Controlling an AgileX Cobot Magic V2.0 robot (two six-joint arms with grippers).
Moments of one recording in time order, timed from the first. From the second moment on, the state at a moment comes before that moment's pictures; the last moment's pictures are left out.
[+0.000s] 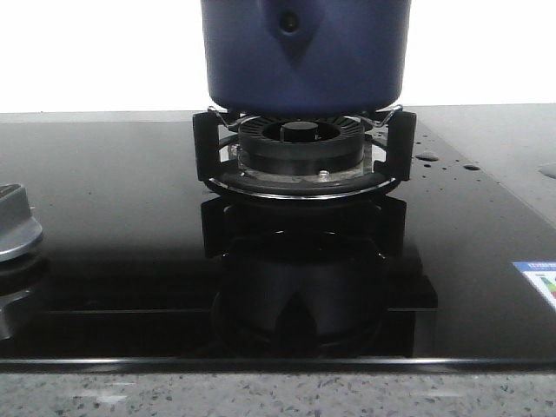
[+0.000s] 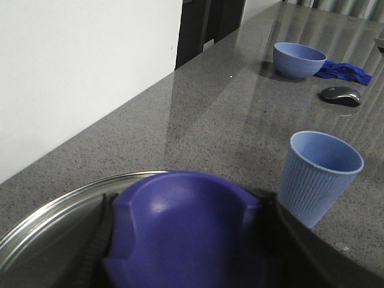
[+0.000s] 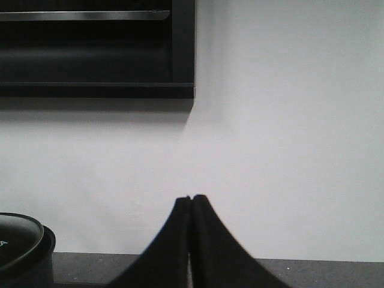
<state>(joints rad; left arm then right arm) -0.40 1.72 -1.42 -1.56 0.83 1.58 -0.19 0.38 -0.46 -0.93 -0.21 0.95</state>
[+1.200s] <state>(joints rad) -0.28 1.49 -1.42 -1.57 0.87 1.51 -0.17 0.38 -0.45 -0.93 -0.15 0.95</state>
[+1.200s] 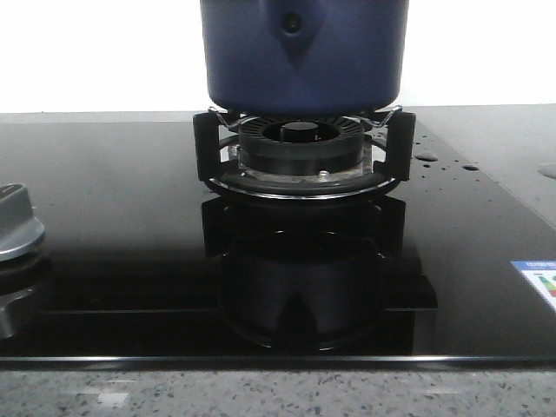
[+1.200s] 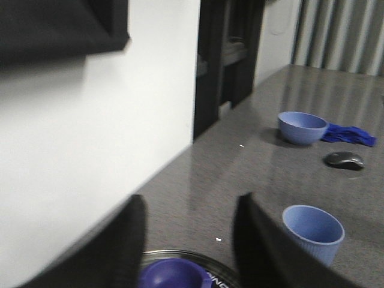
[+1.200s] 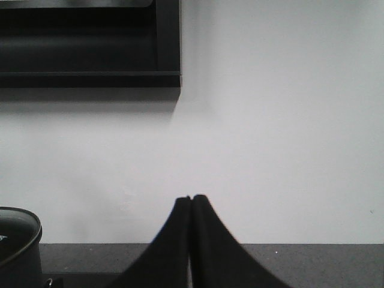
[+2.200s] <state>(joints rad) -0.11 0.43 -0.43 -1.34 0.48 1.37 0.15 0.38 -0.31 -1.09 -0.28 0.95</state>
